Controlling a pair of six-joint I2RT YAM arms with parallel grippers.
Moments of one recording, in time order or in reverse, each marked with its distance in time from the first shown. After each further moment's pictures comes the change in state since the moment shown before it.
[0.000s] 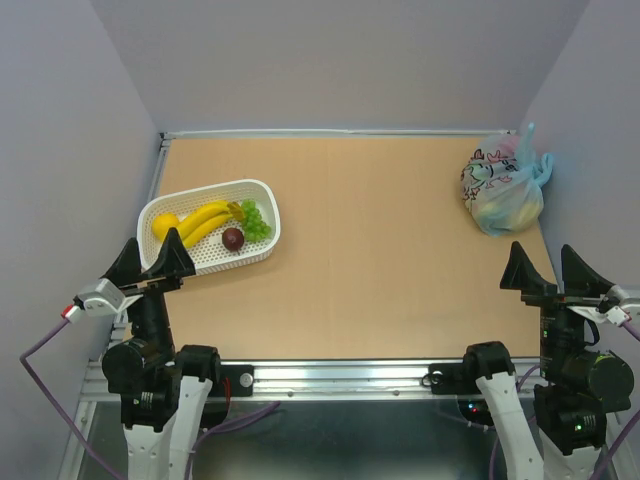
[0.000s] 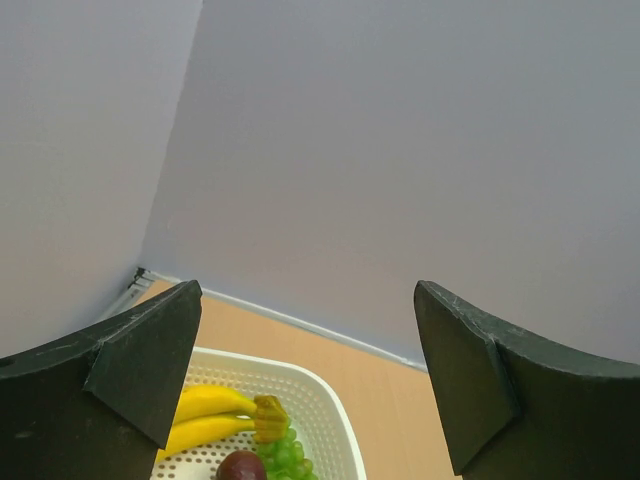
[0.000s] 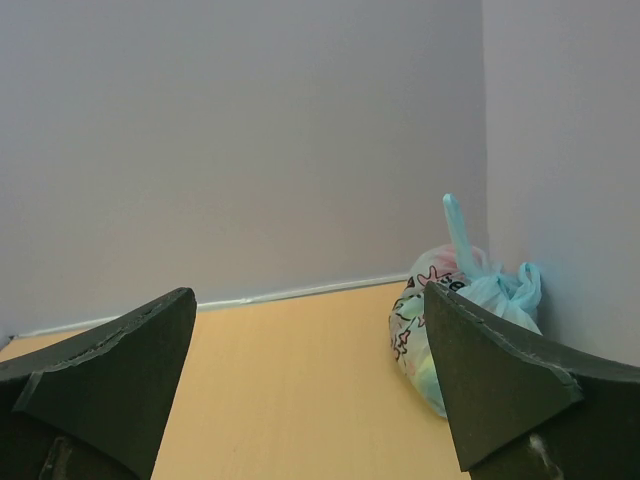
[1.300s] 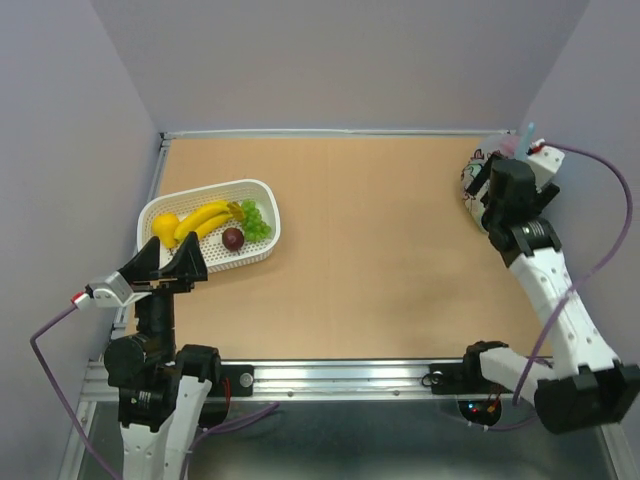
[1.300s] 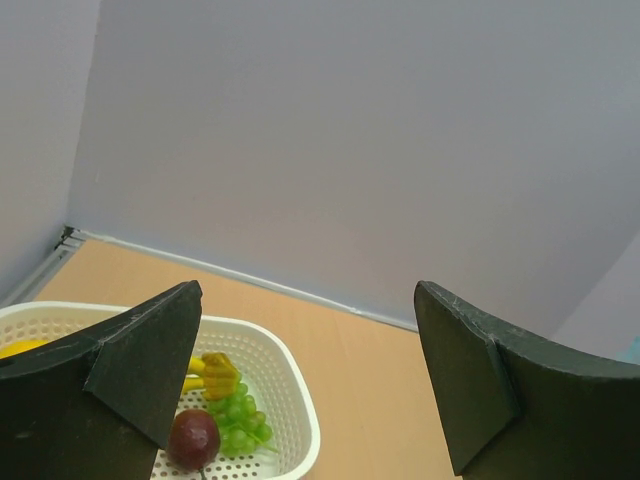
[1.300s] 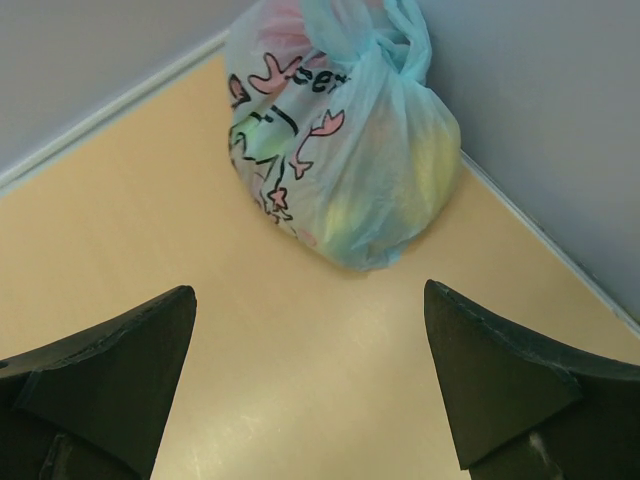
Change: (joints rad) left arm -0.047 0.000 -0.001 -0.074 0.097 -0.084; right arm 0.000 1.010 0.277 -0.122 0.498 0.308
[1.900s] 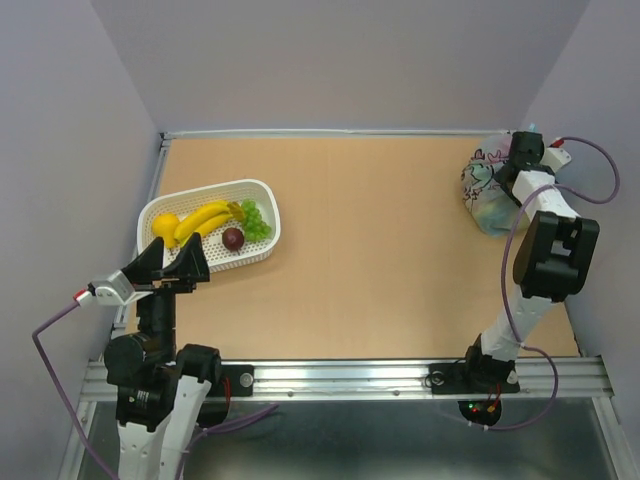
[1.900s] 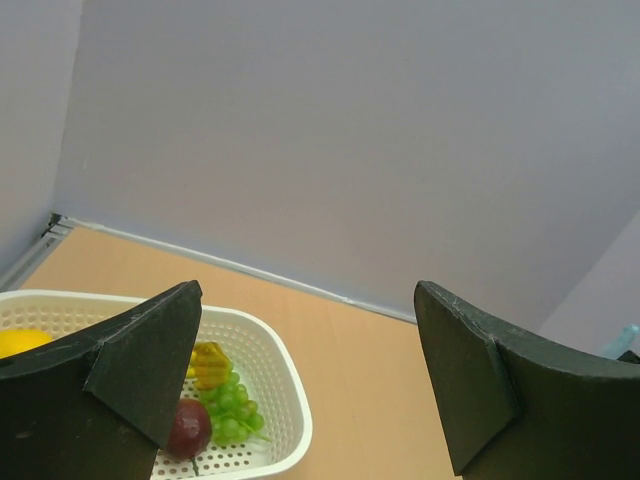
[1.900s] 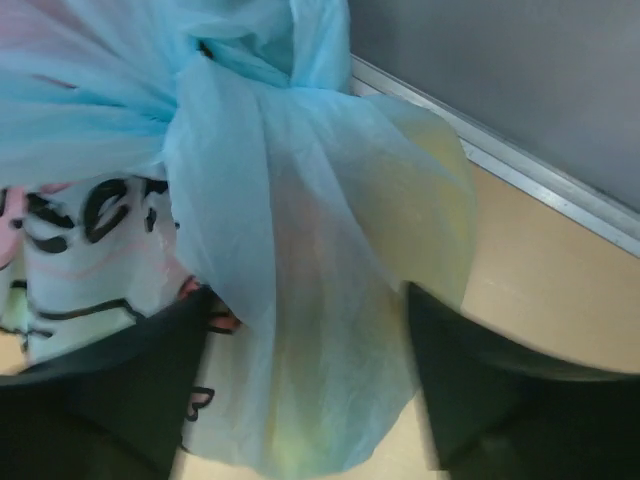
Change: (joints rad) left arm -0.047 0.000 -0.003 -0.015 -0.027 -0.003; right arm -0.367 0.841 0.396 0.023 -0.136 0.236
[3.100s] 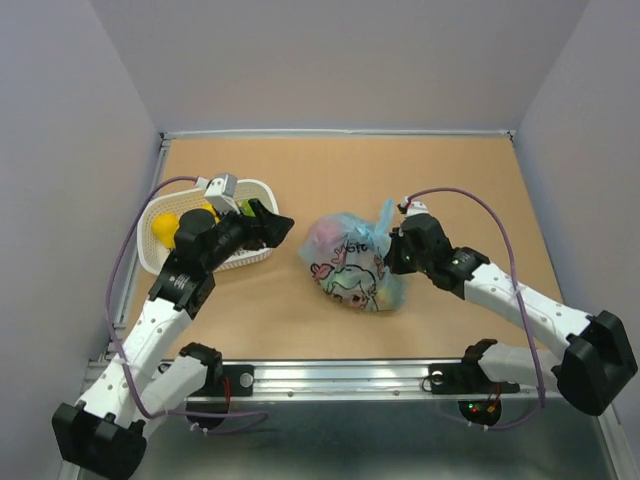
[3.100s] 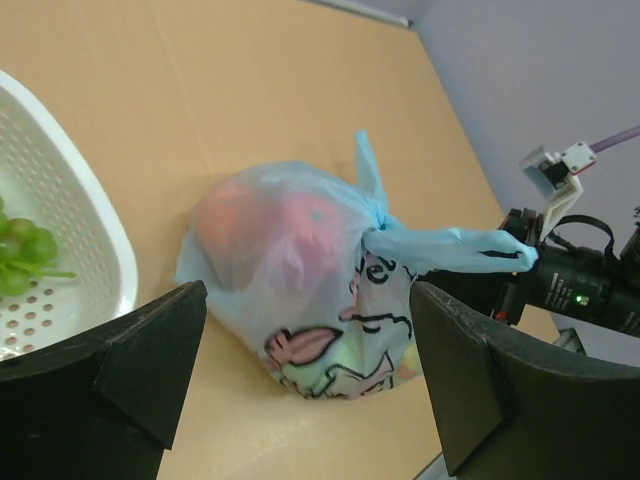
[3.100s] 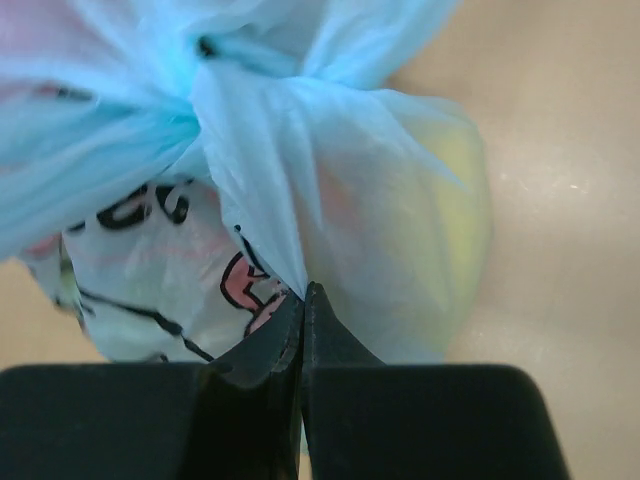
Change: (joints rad) left arm -0.152 0.776 0.141 0.038 0.468 -0.176; right arm 0.879 -0.671 -0.677 0.078 -0.405 -0.195
